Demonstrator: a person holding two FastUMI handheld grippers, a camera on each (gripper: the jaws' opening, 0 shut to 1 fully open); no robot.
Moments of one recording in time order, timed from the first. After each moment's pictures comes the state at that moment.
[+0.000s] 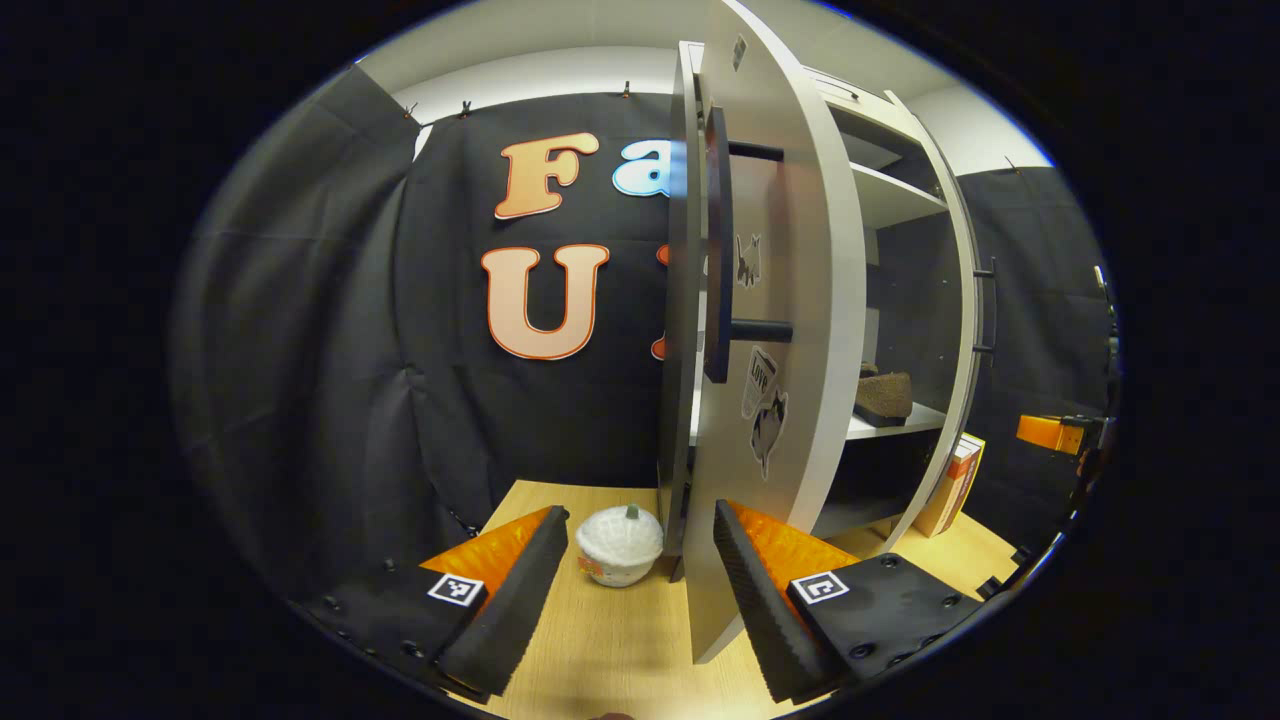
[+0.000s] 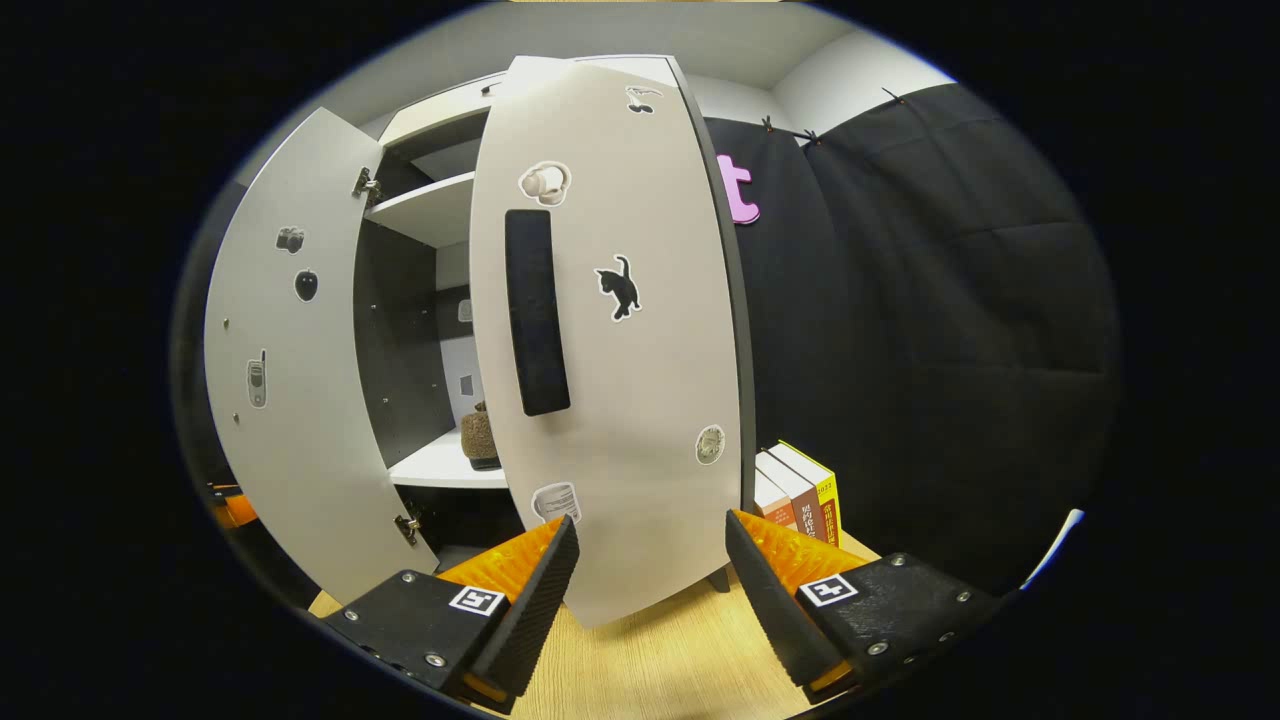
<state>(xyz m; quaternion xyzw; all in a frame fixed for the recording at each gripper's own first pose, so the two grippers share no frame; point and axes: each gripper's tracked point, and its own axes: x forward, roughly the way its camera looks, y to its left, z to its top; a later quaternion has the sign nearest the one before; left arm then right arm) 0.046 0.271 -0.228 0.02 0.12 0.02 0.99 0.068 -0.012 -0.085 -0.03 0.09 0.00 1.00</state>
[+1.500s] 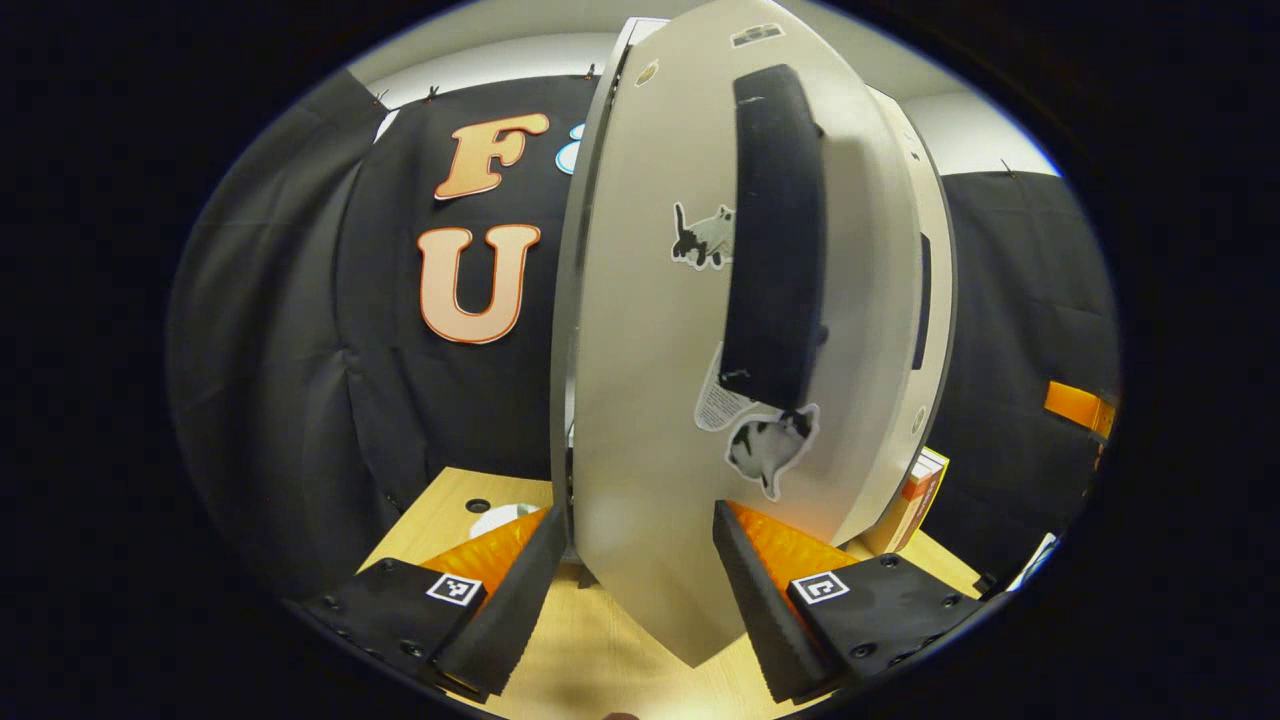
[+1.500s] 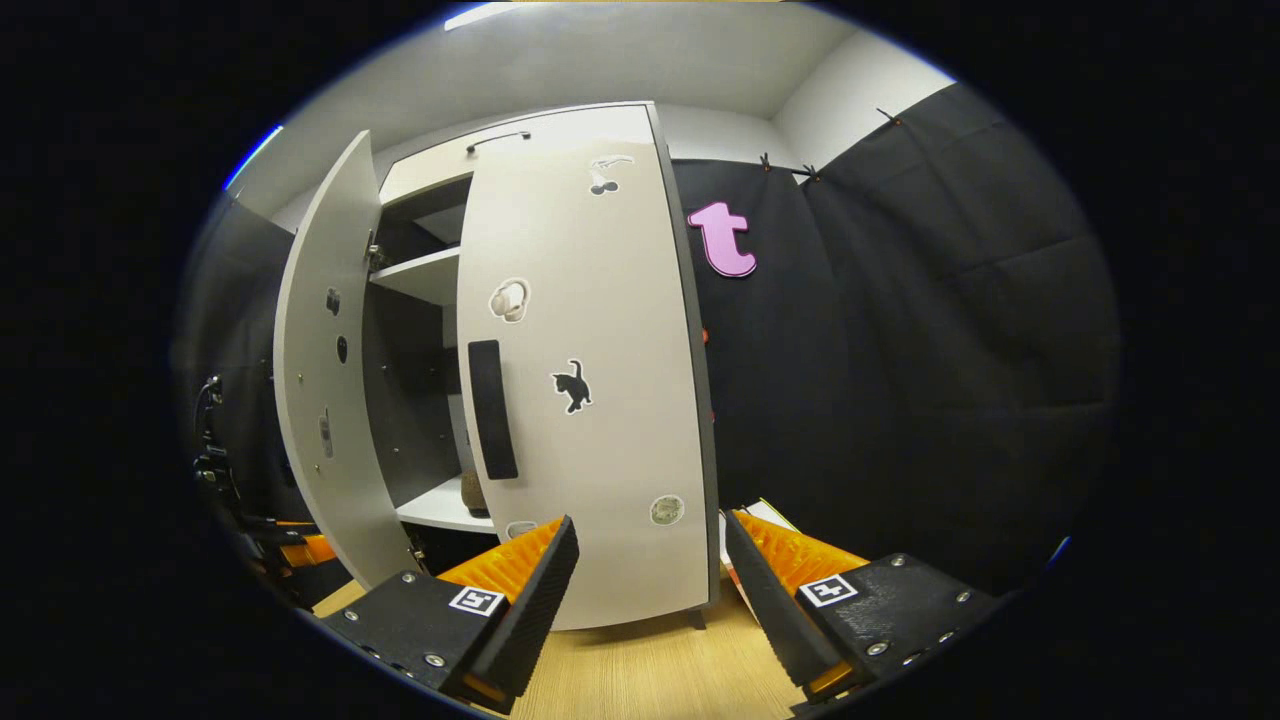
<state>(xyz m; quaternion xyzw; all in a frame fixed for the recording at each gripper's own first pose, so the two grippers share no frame) 0.101 0.151 -0.250 -0.02 0.14 -0.02 0.99 0.058 -0.067 -0.009 -0.02 0.03 0.03 1.00</state>
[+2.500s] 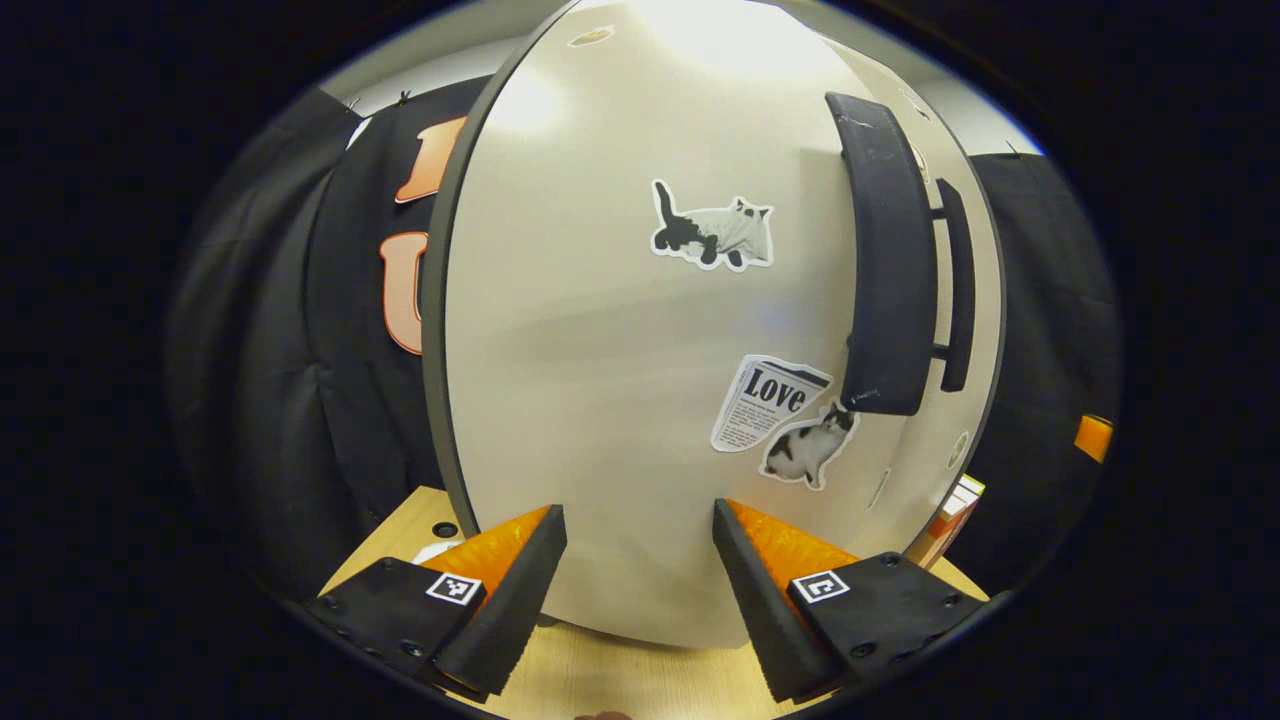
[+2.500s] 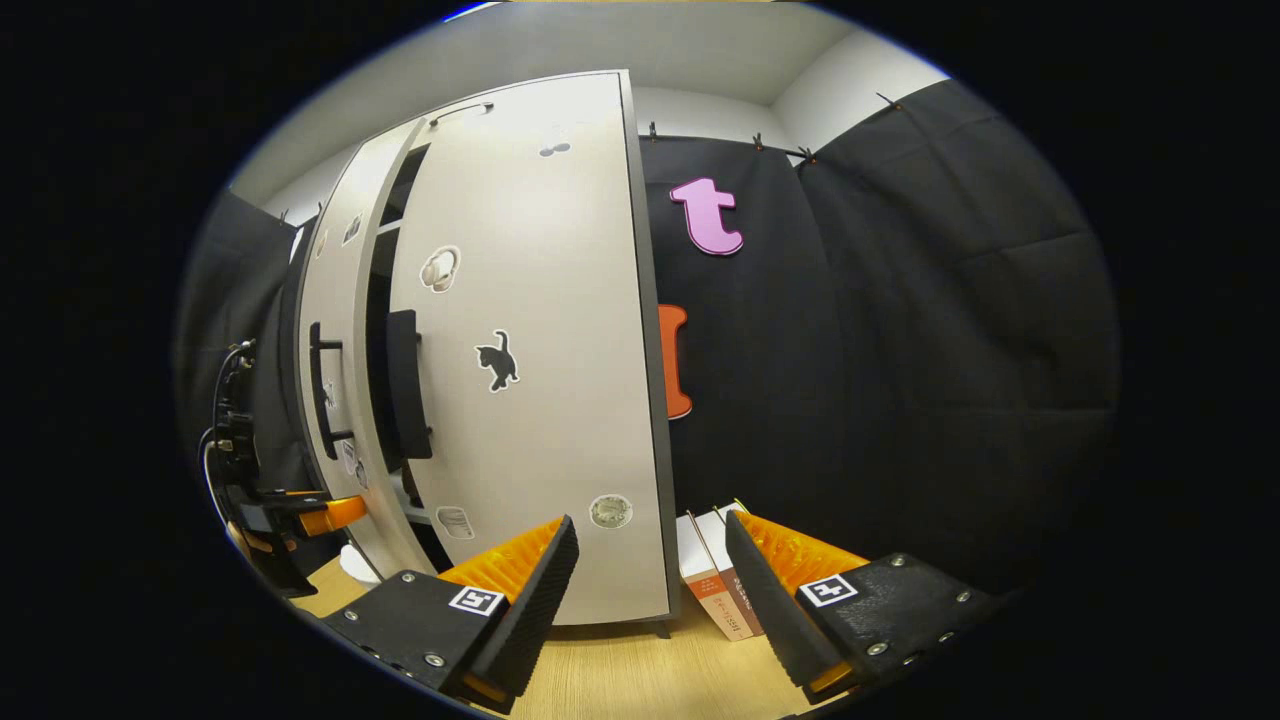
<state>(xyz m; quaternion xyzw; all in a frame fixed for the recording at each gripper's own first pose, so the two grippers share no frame) 0.200 0.093 -0.257 0.00 0.13 0.00 0.99 0.113 -0.117 -0.031 -0.04 0.05 0.03 1.00</state>
